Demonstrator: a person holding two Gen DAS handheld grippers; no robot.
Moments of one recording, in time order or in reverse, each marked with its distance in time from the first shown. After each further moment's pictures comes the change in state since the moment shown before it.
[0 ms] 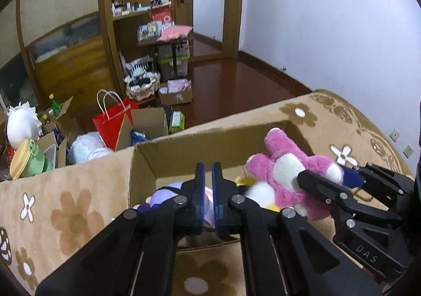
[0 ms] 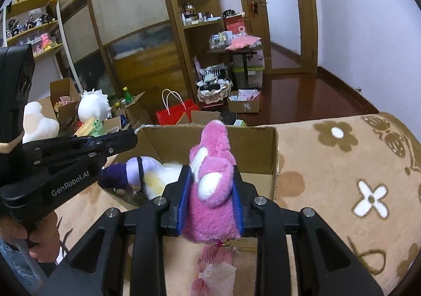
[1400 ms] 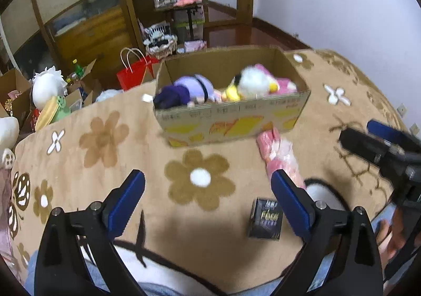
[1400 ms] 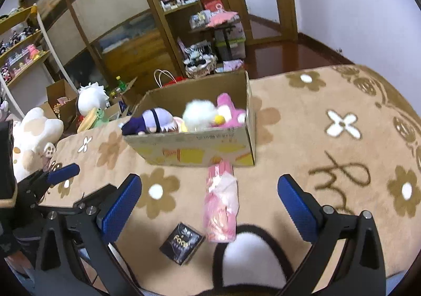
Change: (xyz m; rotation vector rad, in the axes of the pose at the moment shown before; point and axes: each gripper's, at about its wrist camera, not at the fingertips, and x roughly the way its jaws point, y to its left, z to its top) left arm -0.096 -0.018 -0.100 -0.006 0.189 0.100; right arm -0.091 0.000 -0.057 0.159 0.137 -0.036
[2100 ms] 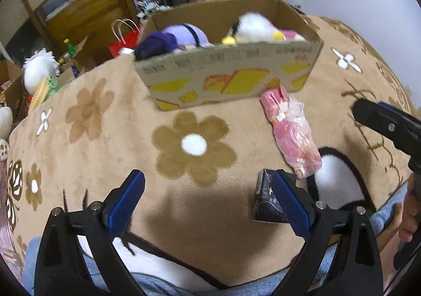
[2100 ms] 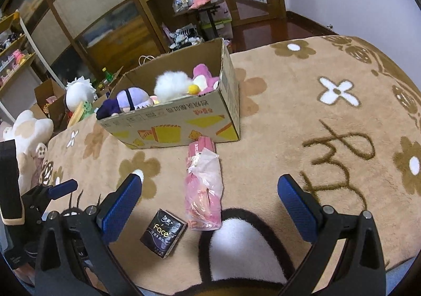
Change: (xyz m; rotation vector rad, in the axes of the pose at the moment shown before) left arm 0.050 -0.008 -0.023 0.024 0.166 -0.007; right arm 0.031 -0.027 -0.021 0.065 0.087 -0.024
